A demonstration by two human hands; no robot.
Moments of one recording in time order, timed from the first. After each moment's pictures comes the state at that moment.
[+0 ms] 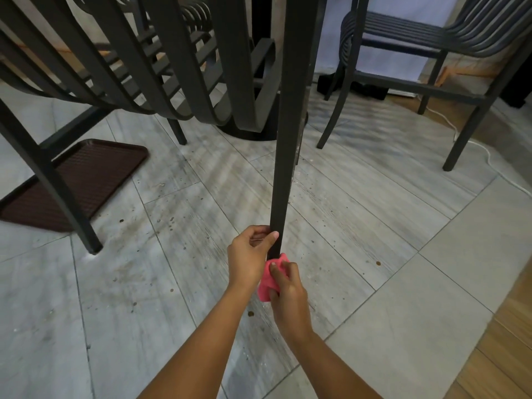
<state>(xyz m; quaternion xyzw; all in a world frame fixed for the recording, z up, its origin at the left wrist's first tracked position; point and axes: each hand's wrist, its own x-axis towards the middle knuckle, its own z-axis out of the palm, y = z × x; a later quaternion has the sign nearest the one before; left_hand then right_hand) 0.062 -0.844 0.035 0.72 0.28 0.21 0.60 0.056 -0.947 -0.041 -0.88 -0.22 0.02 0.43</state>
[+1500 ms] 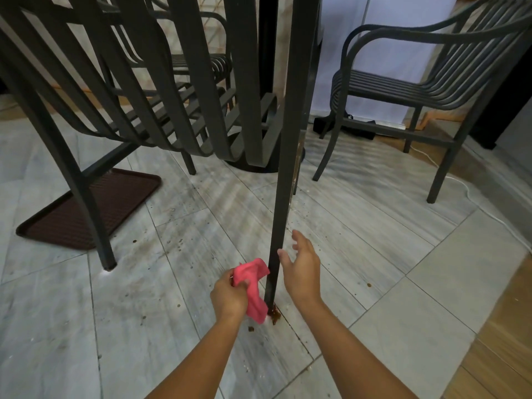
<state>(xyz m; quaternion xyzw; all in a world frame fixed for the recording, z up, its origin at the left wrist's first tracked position) 0.010 -0.843 0.038 0.69 0.47 0.12 0.54 0.078 -0.939 0.073 -0.86 -0.15 -0.01 0.49</state>
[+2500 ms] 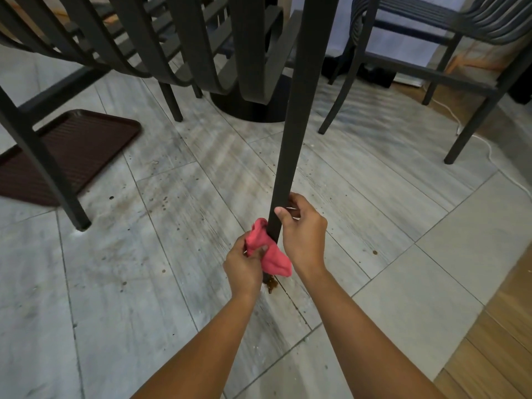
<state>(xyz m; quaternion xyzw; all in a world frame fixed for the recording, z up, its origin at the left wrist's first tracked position) 0.044 -0.862 -0.023 0.65 0.39 0.21 0.62 0.107 -0.923 0.047 -0.84 -0.16 -0.03 0.52</state>
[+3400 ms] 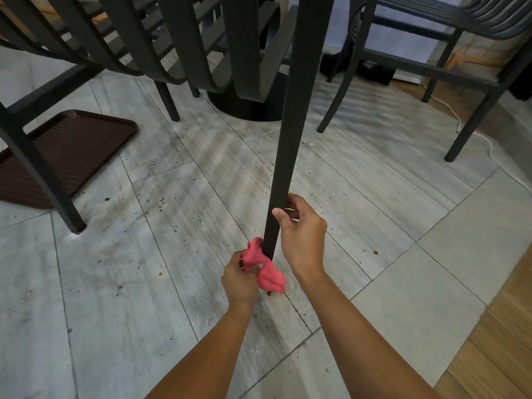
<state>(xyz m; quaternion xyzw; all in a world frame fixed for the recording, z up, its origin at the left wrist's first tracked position) 0.041 -0.861 -0.060 0.65 0.44 0.15 0.60 0.109 -0.923 0.043 -0.83 -0.16 -0.04 0.54</state>
